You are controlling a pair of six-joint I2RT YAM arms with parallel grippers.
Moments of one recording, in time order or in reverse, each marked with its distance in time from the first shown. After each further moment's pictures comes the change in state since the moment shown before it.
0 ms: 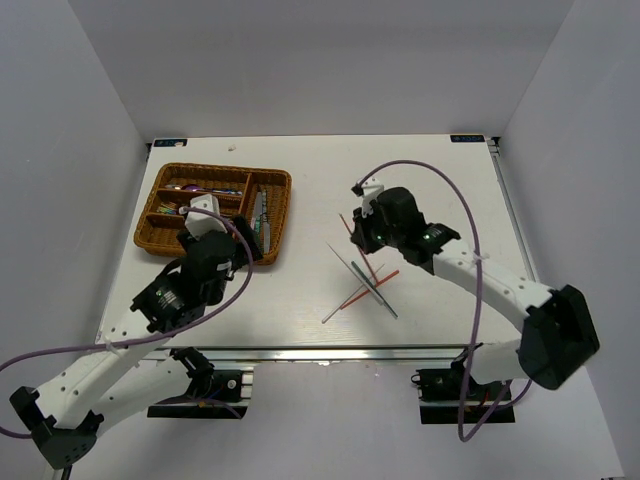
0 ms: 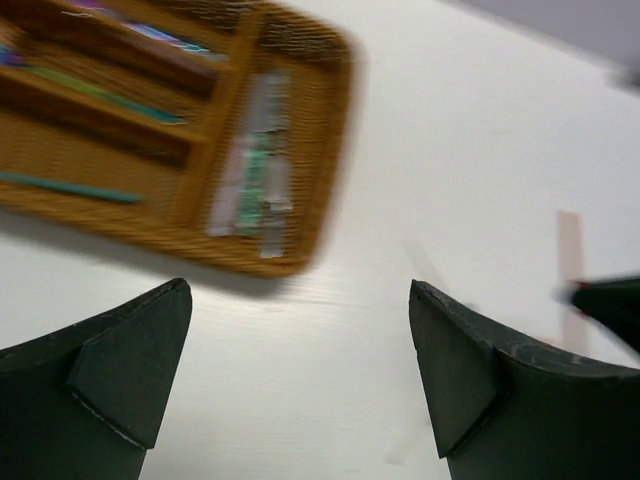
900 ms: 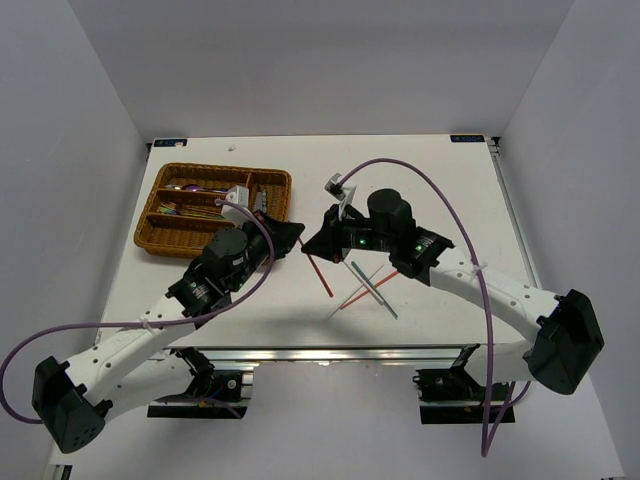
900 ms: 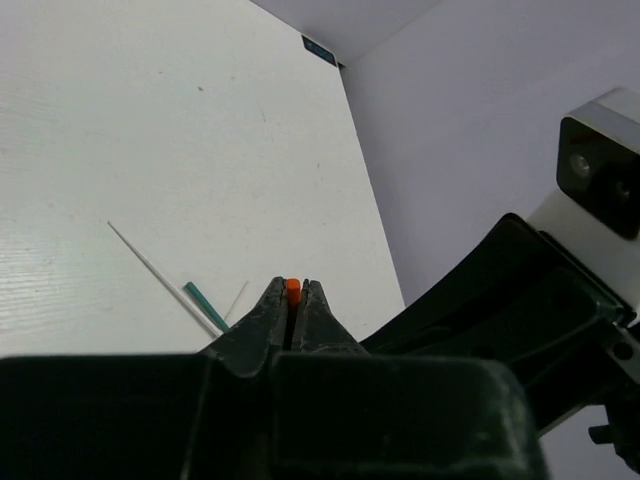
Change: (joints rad) left arm 0.003 0.119 -0.164 0.663 0.531 -0.275; right arm 0.166 -0.063 0.034 0.302 -0.426 0.269
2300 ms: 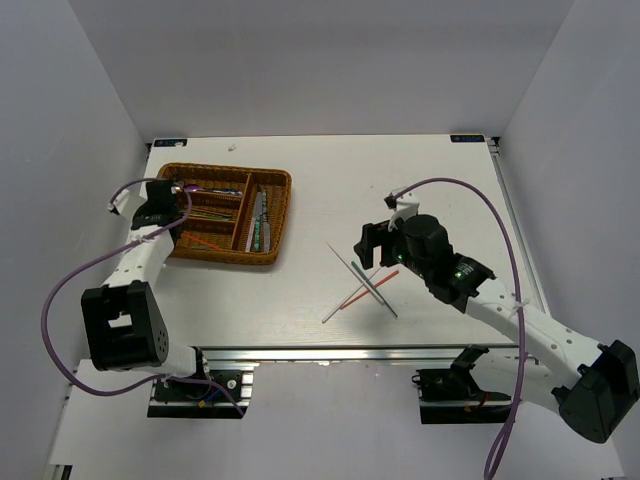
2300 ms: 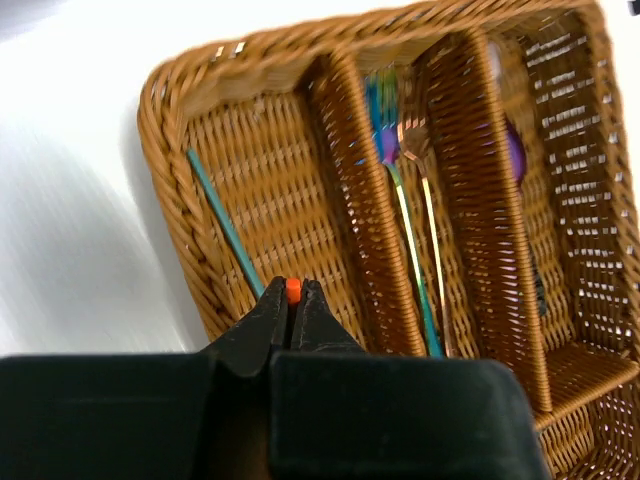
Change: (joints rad) left arm 0.900 0.517 0.266 -0.426 -0.318 -0.047; right arm -0.095 -0.303 -0.240 -0.230 0.605 -0.090
